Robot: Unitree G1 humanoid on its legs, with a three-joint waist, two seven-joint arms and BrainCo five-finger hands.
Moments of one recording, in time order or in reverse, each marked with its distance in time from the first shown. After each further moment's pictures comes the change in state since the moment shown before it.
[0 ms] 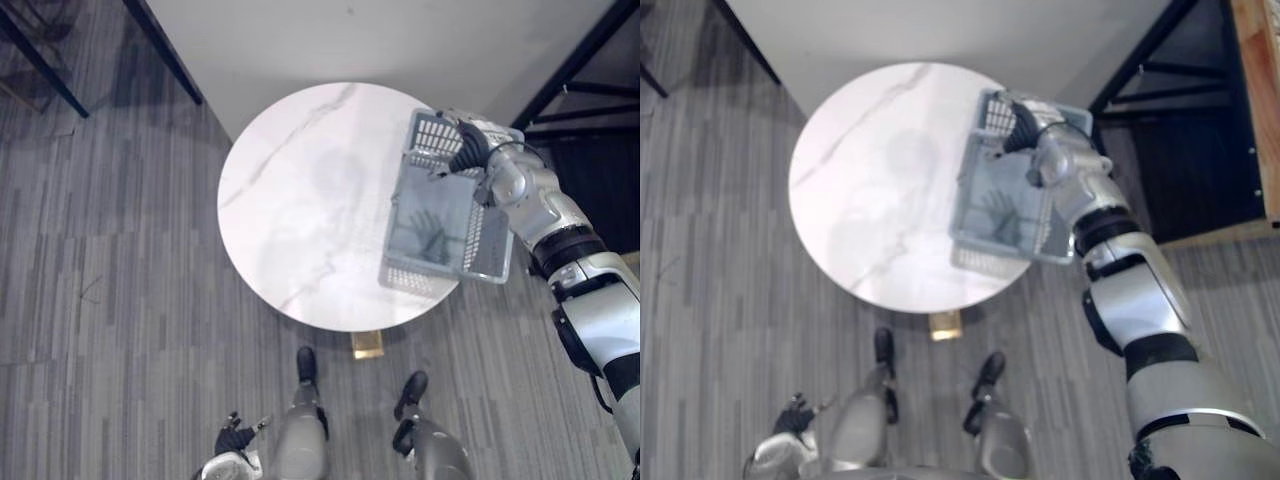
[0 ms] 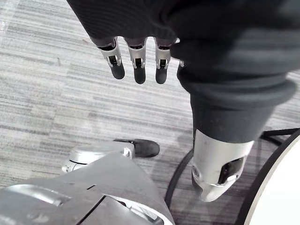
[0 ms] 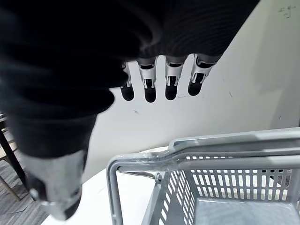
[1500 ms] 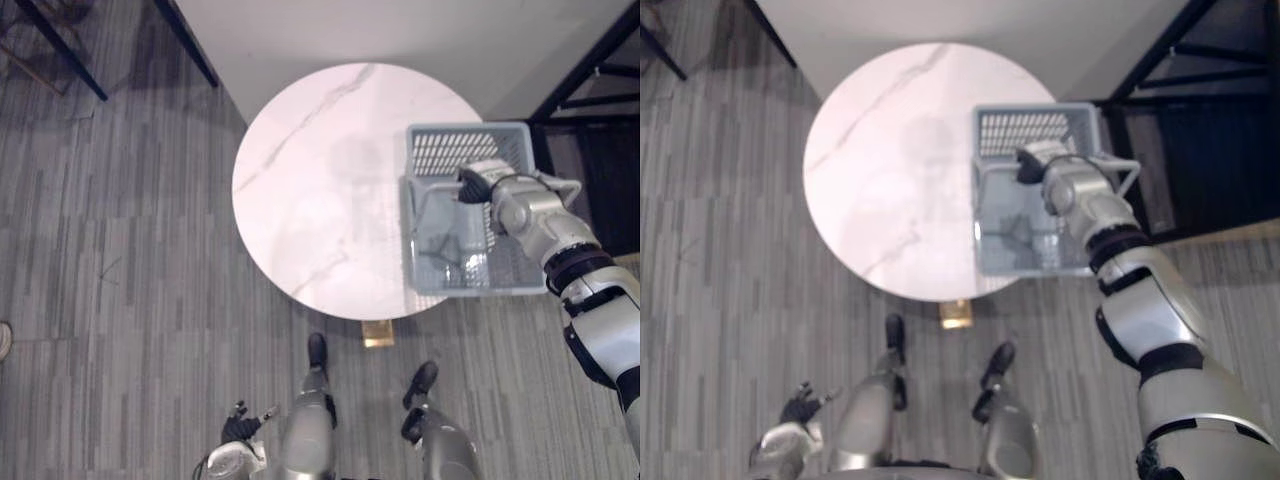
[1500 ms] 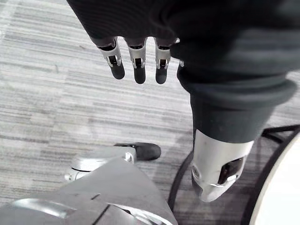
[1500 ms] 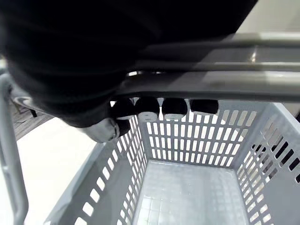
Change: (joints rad) left arm -0.034 0.005 -0.047 -0.011 0.037 -0.004 0.004; right arm 0.112 -0.073 0.189 -0.019 -0.169 -0.065 0.064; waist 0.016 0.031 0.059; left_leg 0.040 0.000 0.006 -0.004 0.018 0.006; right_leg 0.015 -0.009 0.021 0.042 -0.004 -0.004
